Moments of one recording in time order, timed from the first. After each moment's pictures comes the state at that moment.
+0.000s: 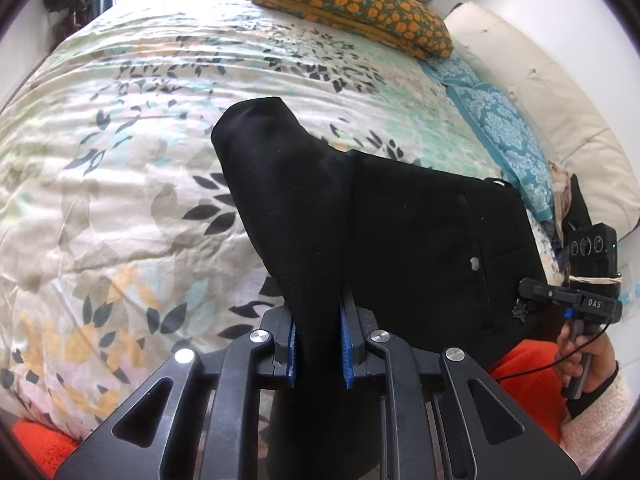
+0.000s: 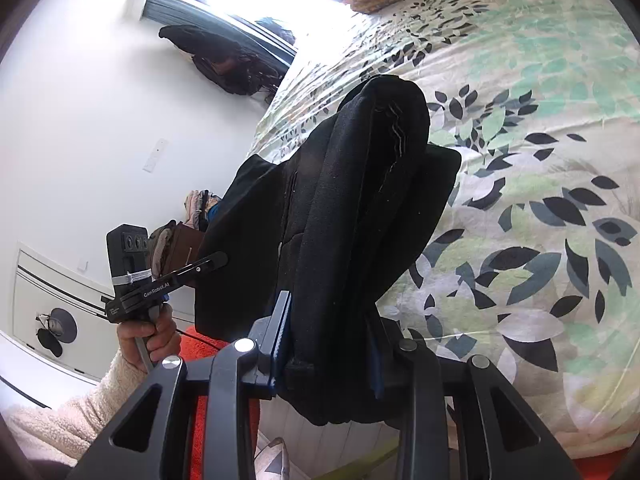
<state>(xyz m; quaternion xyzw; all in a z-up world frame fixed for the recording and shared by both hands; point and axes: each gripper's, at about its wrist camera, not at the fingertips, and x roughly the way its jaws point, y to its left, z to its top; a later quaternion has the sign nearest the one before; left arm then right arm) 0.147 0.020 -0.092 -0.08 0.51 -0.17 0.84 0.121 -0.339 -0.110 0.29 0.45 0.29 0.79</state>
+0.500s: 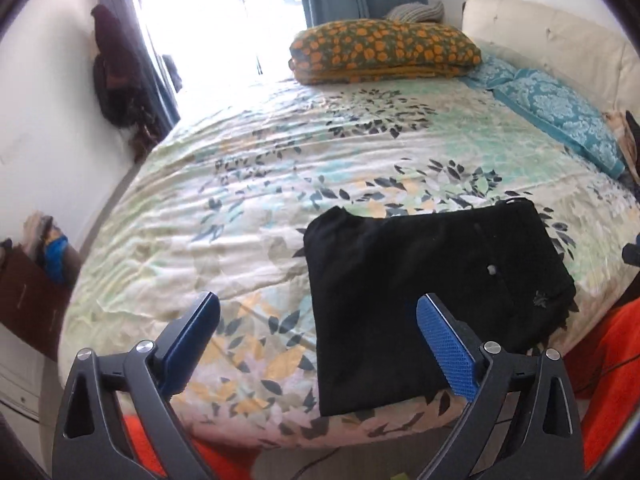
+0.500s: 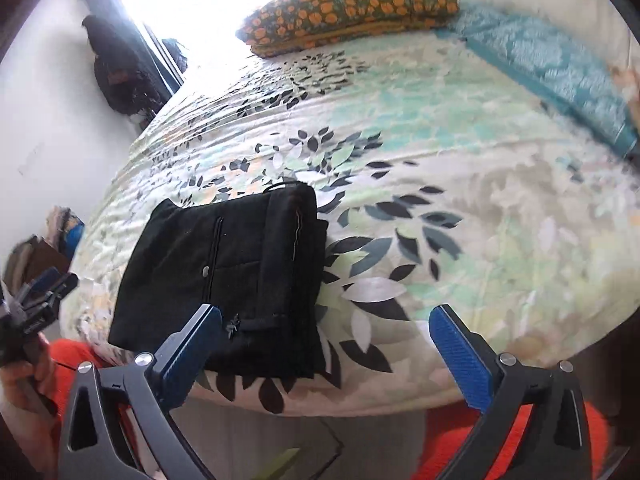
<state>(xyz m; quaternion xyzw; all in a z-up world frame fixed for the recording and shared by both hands) 0.040 -0.008 -0.034 0.12 0.36 -0.01 0.93 0.026 -0.335 -0.066 0.11 0.43 0.01 0.90</state>
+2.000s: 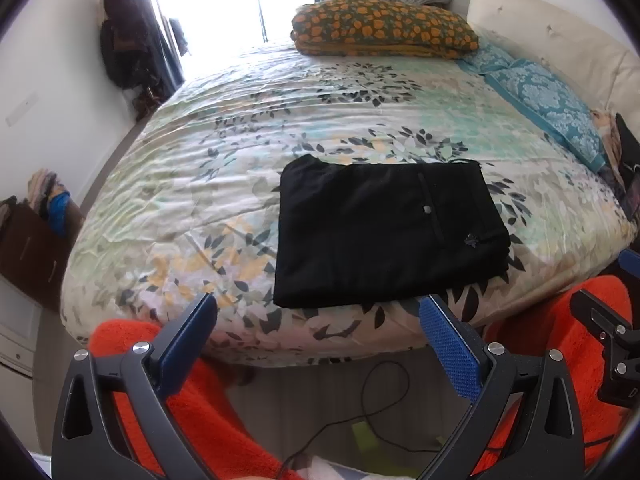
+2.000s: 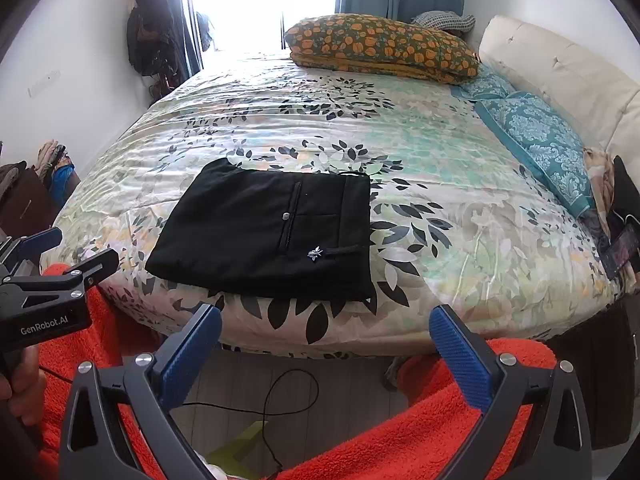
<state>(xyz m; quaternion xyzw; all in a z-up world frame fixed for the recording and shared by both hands) -0.042 -0.036 -0.016 0.07 0.43 -0.01 0.90 -0.086 -0.224 -0.016 0.00 0.41 -0.01 0.91</state>
